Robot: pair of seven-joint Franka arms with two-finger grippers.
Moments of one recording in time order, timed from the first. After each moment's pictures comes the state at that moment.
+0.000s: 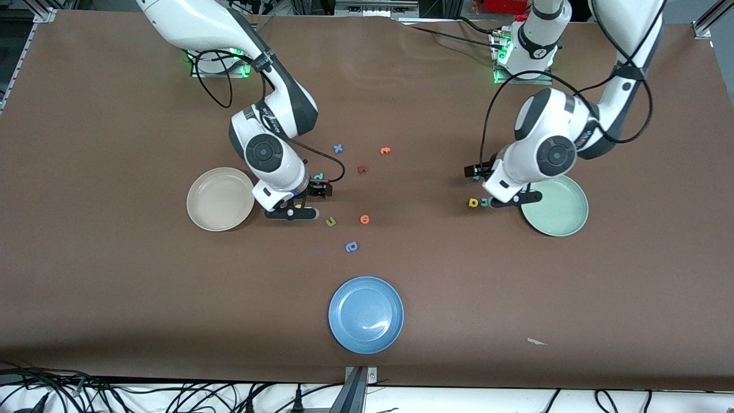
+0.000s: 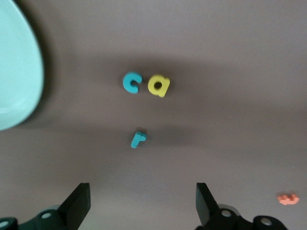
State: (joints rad) left arm 0.04 0.30 -0.41 -2.09 -0.07 2.05 -0.50; right arm 0.47 0.55 0.12 -1.78 0.02 2.28 0.58
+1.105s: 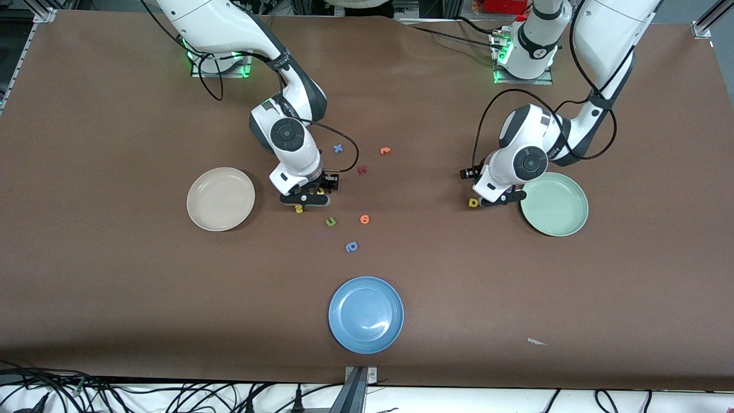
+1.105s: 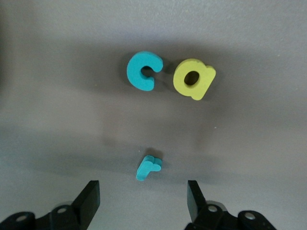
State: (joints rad) left arm 0.06 0.44 -0.41 -2.20 0.01 2.26 -0.57; right arm 0.54 0.57 0.12 -1.93 -0.05 2.50 0.71
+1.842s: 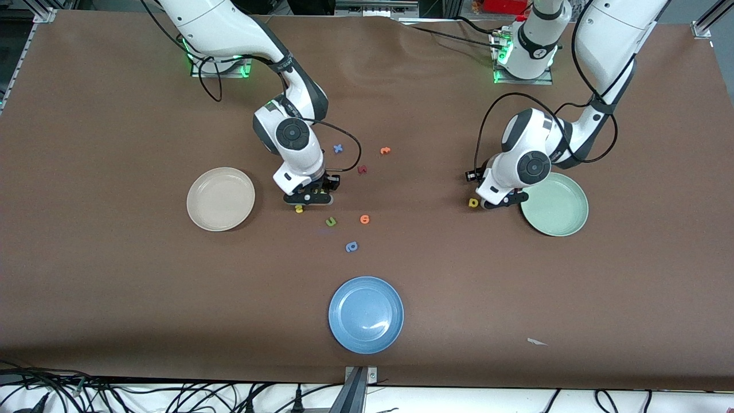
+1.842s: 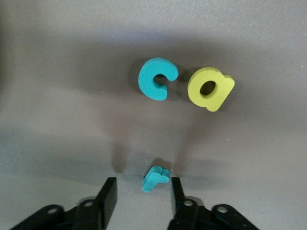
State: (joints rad) left arm 0.08 0.46 -0.41 -2.20 0.01 2.28 -0.57; right arm 0.54 0.59 0.12 -1.94 -0.08 2.53 0.73
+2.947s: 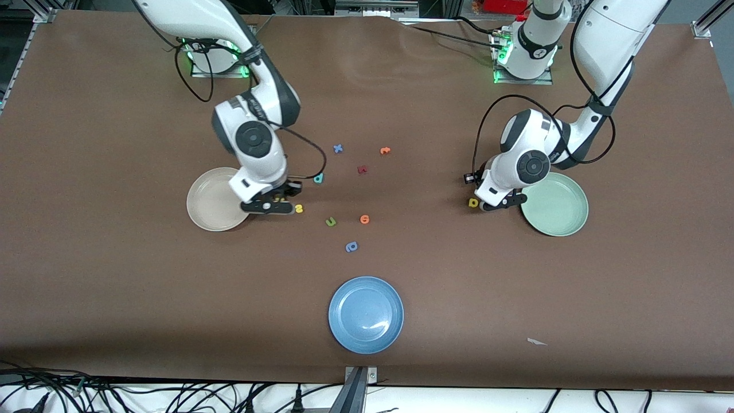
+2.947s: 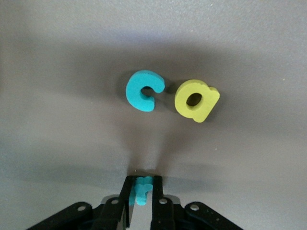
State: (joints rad) left arm 0.08 0.47 -0.41 -2.20 0.01 2.32 -0.58; right arm 0.54 0.43 -0.08 -1.94 -0.10 2.27 0.52
